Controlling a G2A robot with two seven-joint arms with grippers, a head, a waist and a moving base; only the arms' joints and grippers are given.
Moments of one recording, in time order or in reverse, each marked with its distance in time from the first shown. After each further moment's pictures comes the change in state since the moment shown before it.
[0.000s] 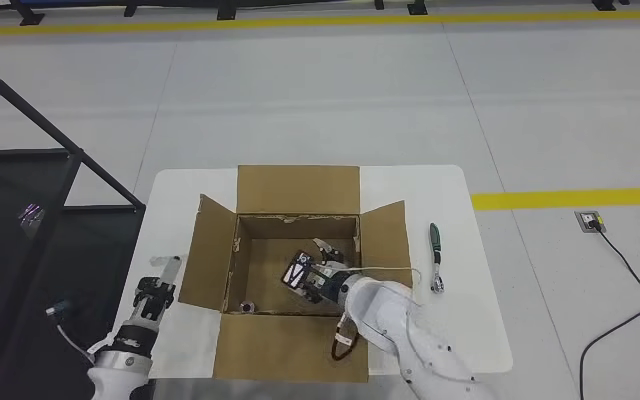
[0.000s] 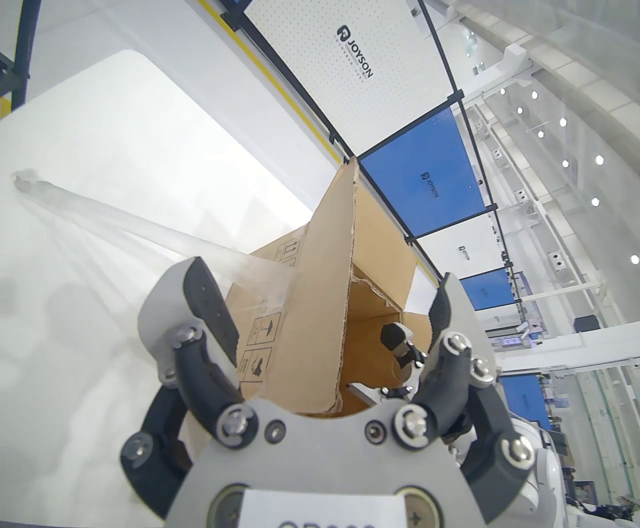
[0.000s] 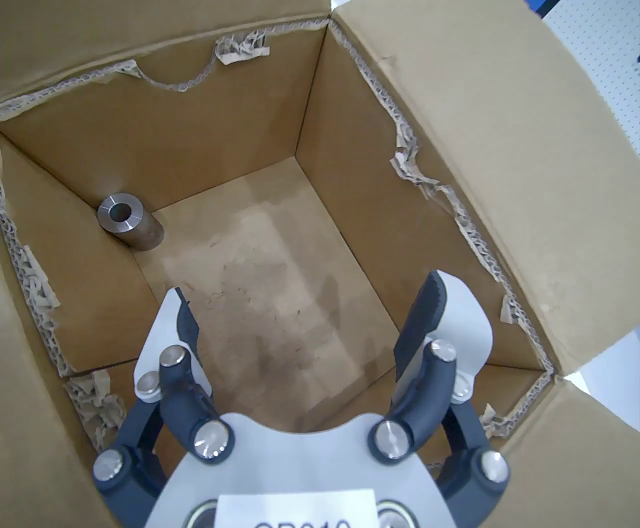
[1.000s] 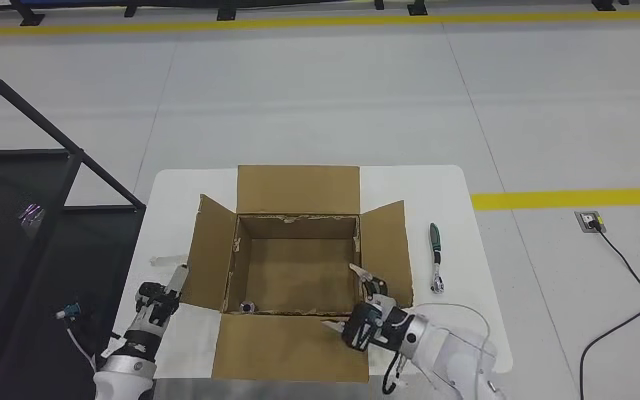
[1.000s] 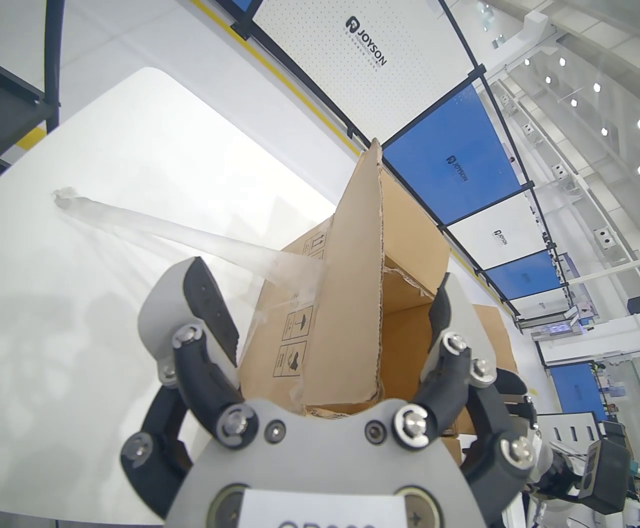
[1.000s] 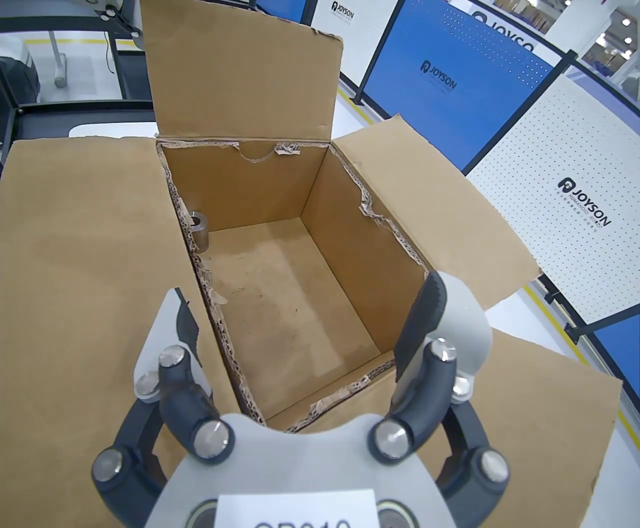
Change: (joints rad) left arm 0.030 -0.005 0.007 0.040 0.108 -0.055 0.018; right arm -0.375 0.122 0.292 -0.298 -0.209 -0.240 -0.548
